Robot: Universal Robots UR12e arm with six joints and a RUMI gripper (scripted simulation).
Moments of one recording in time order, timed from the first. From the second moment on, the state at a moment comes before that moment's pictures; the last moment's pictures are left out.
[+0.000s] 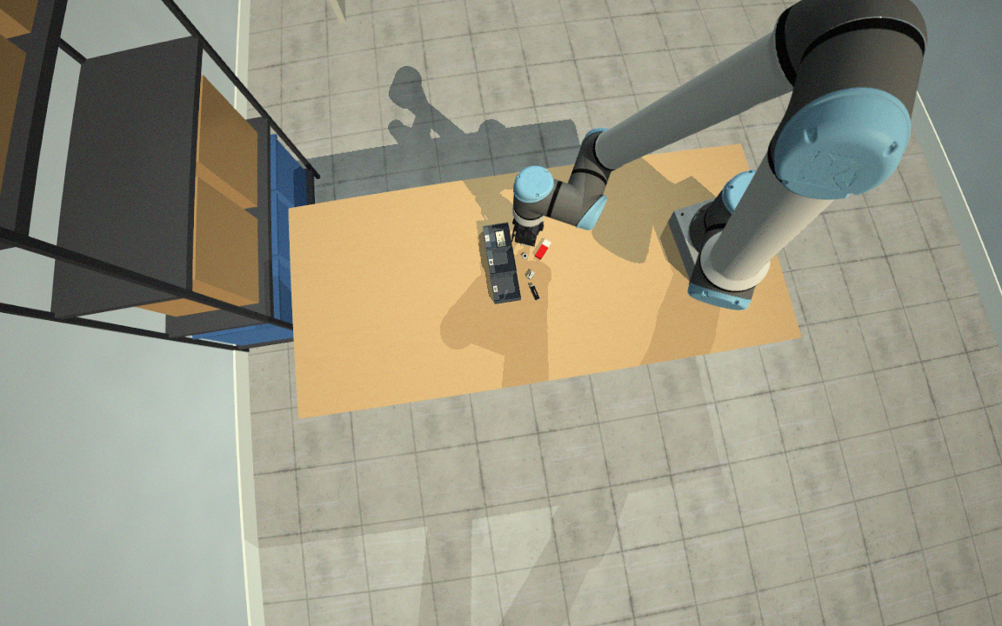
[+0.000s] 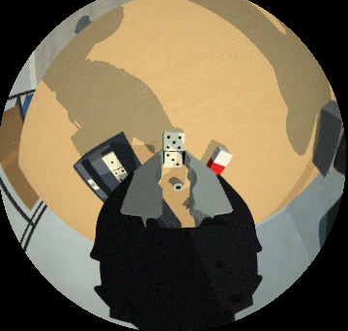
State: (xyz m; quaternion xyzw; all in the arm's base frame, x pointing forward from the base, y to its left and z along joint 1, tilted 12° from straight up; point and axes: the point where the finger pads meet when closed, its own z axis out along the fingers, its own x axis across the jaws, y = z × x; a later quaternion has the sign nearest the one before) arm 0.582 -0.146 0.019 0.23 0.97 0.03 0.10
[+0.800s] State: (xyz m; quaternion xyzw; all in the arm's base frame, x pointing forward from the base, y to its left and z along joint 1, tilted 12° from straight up) arm 0.576 -0.146 0.044 0.23 0.97 0.03 0.10
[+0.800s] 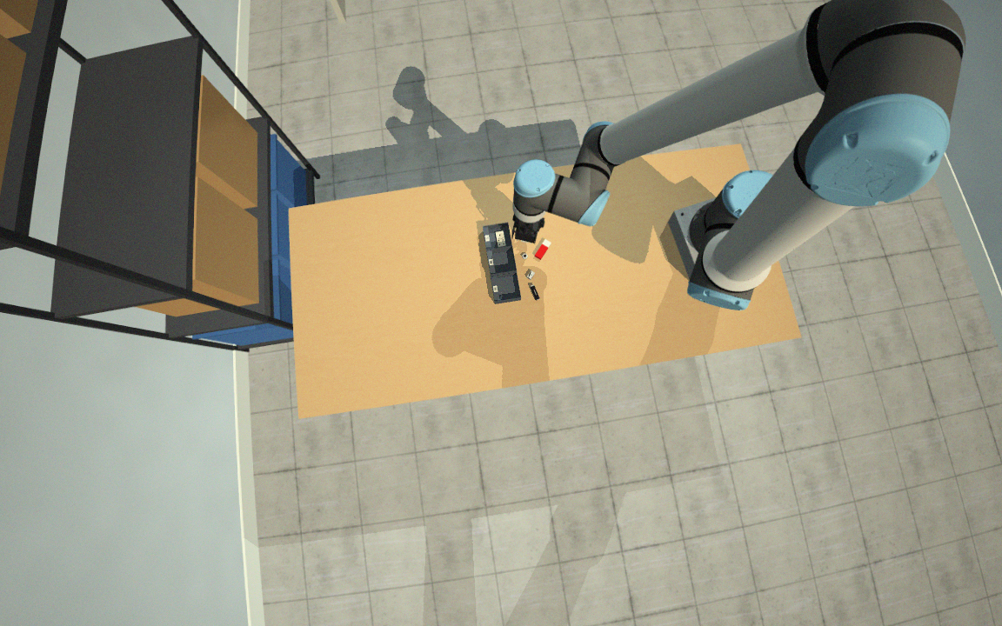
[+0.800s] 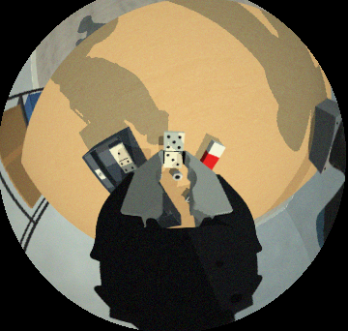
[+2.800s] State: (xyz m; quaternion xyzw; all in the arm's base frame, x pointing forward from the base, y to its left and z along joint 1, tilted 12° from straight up) arm 0.657 -0.160 0.104 0.03 0.99 0.01 0.10
